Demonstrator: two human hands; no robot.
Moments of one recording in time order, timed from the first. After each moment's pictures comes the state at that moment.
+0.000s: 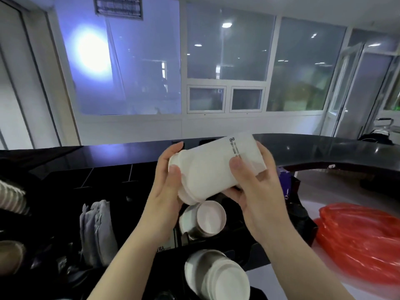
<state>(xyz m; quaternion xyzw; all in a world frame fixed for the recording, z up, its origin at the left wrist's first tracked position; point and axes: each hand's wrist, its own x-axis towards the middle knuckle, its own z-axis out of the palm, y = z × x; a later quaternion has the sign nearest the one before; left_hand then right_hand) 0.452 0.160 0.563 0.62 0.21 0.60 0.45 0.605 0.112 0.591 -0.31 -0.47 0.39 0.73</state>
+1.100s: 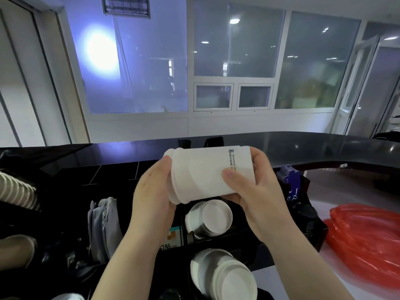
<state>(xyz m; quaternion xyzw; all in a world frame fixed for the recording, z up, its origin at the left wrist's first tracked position) 0.447 0.148 0.582 0.45 0.26 0.67 0.53 0.607 0.121 0.585 -0.35 -0.53 0.40 0.66</state>
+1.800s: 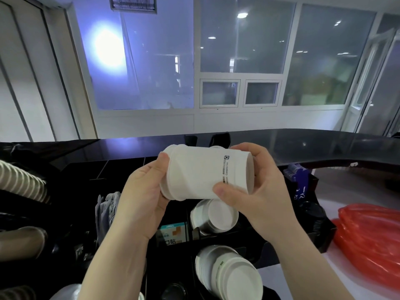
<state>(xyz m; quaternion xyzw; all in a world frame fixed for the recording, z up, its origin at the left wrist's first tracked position) 0.423 0.150 0.586 0.46 0.27 0.63 0.56 0.602 0.112 0.586 -0.37 -0.65 0.26 0.61</state>
